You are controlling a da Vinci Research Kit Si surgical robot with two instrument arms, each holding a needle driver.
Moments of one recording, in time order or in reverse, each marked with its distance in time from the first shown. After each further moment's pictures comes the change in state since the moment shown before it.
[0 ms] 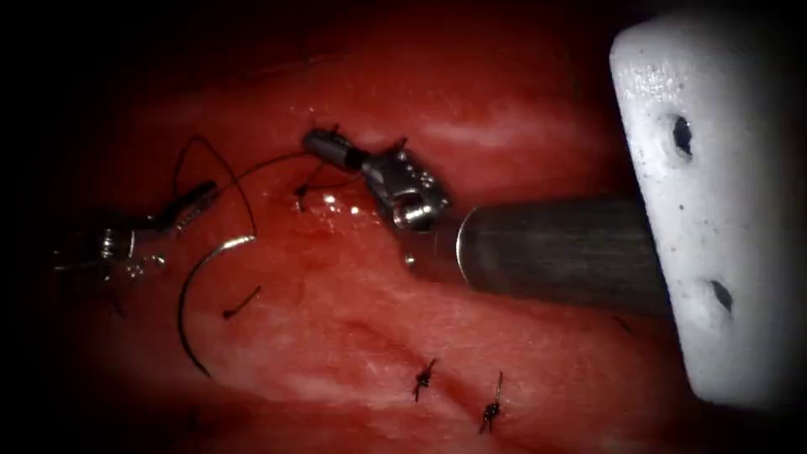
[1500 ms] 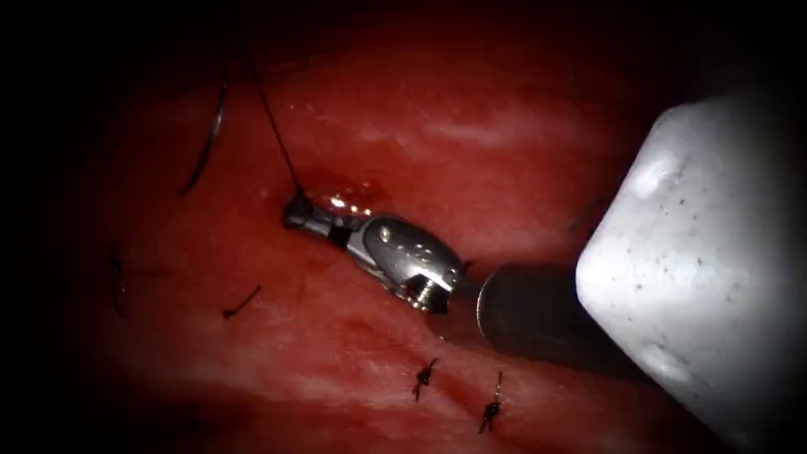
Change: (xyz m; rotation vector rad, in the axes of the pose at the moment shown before) right arm -0.005 -0.006 -0.003 0.284 -0.005 -0.395; left arm -0.018 -0.009 0.030 -0.147 -0.111 -0.128
